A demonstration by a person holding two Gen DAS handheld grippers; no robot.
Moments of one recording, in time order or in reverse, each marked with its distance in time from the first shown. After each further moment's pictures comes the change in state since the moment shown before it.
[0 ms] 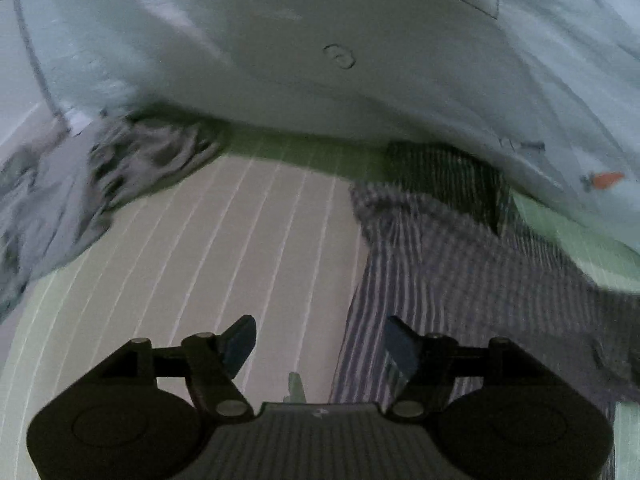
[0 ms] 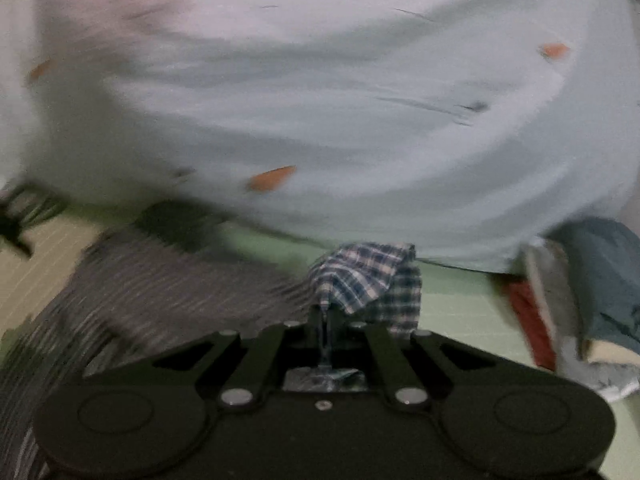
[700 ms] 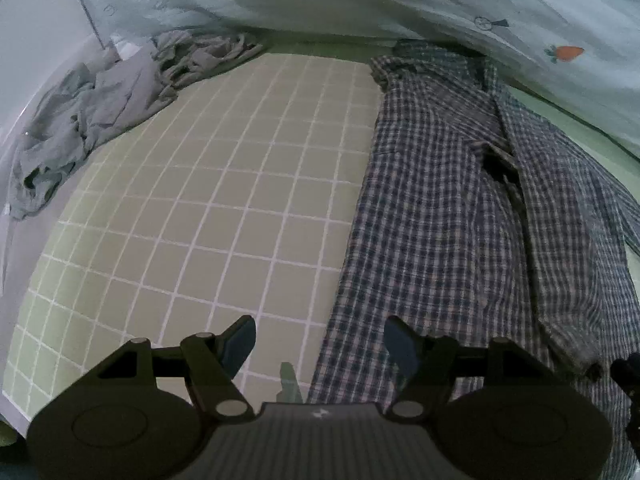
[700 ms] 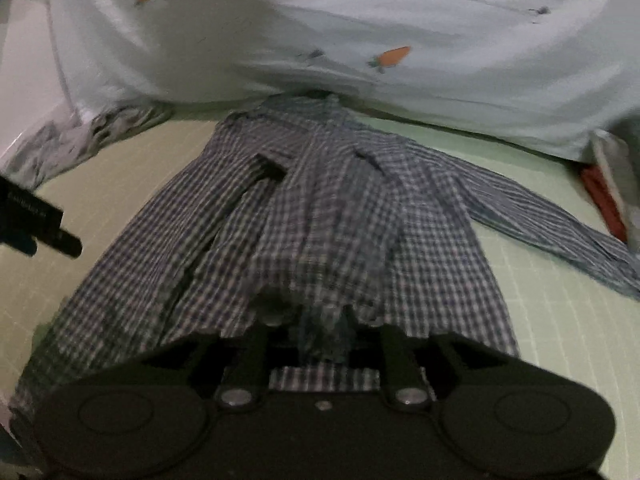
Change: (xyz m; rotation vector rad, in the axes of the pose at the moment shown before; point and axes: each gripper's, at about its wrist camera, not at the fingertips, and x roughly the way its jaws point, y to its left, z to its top) left arm -0.066 0.029 -0.143 0.059 0.111 0.040; right arm -0.079 0.060 -0.092 0.102 0.198 0.168
